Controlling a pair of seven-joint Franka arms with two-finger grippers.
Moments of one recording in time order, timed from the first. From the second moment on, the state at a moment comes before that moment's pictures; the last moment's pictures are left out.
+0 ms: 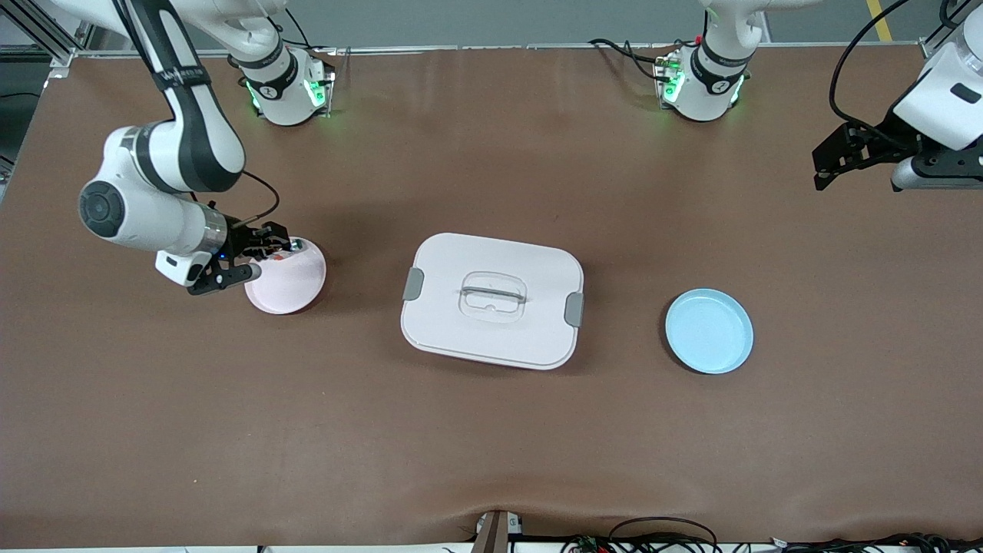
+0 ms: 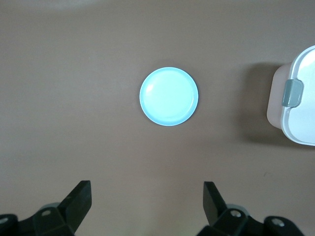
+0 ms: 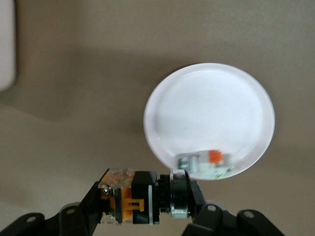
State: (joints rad) left arm 0.02 -0.05 -0.16 -1.55 0.05 1.54 -0.08; right arm 0.07 0.11 0.05 -2.12 0.25 1.96 -0.13
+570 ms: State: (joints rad) left arm 0.02 -0.03 -0.17 -1.55 0.05 1.54 -0.08; right arm 0.26 0.11 0.06 -1.89 0.41 1.89 0.63
